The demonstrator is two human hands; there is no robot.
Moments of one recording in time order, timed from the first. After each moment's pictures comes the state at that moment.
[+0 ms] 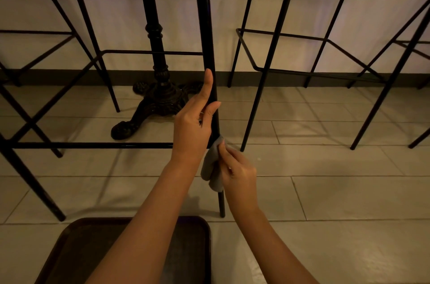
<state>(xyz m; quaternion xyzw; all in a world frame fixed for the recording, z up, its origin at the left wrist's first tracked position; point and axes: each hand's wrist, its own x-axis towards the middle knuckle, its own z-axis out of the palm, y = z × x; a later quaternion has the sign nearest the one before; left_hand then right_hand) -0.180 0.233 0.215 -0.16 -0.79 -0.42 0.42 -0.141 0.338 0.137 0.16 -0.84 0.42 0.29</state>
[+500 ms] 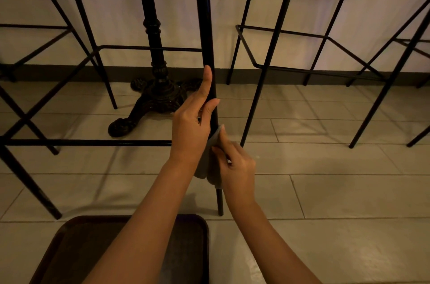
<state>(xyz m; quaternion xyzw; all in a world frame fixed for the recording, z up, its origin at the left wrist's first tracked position) -0.181 0.234 0.212 -0.17 -0.78 -0.43 0.42 -0.150 0.332 0.142 0.15 -0.84 0.42 0.32</state>
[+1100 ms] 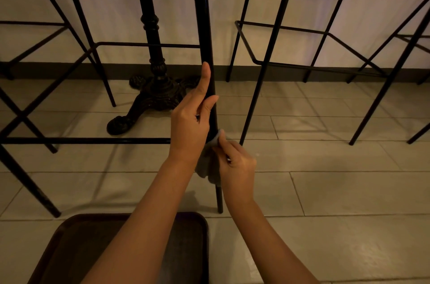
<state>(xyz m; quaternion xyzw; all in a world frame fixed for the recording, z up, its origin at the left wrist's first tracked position) -0.183 0.235 0.210 -0.16 -0.78 -0.44 0.41 -0.151 0.332 0.134 0.15 -0.82 0.44 0.33</state>
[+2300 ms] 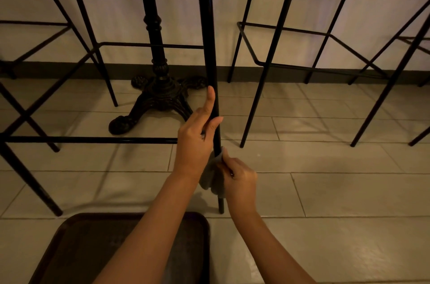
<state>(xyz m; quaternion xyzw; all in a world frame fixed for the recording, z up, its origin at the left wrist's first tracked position) -0.175 0.238 0.178 -0.17 -0.78 -0.43 0.41 -0.149 0.343 0.092 0.12 -0.85 0.43 0.28</state>
